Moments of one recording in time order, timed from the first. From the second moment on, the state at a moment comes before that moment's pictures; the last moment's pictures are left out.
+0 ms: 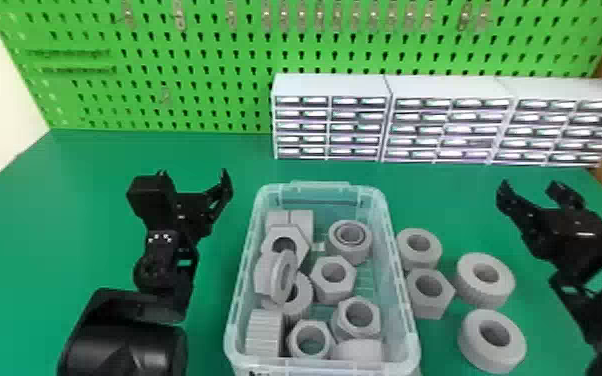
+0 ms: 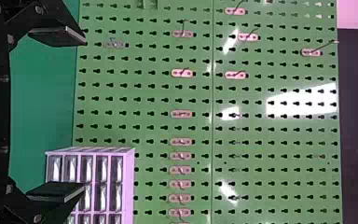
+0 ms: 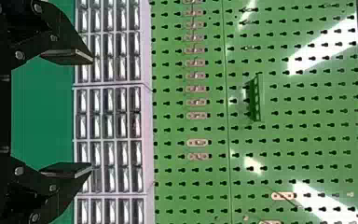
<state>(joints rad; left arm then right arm) -0.06 0.07 -0.10 -1.54 0.06 -0.11 0.13 0.06 -0.06 -0.25 -1.84 -0.13 0.19 0.23</state>
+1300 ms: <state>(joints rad) -0.06 0.07 -0.10 -1.54 0.06 -0.11 0.13 0.06 -0.06 -0.25 -1.84 -0.13 0.19 0.23</state>
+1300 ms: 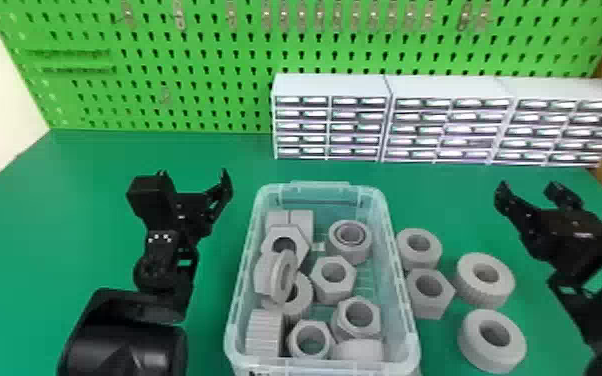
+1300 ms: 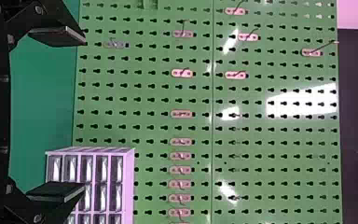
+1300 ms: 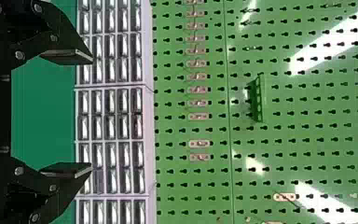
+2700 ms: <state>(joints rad) -0.06 0.07 -0.11 -1.54 0.07 -0.11 0.13 0.06 -0.06 -0.25 -1.84 -0.13 0.21 0.23</state>
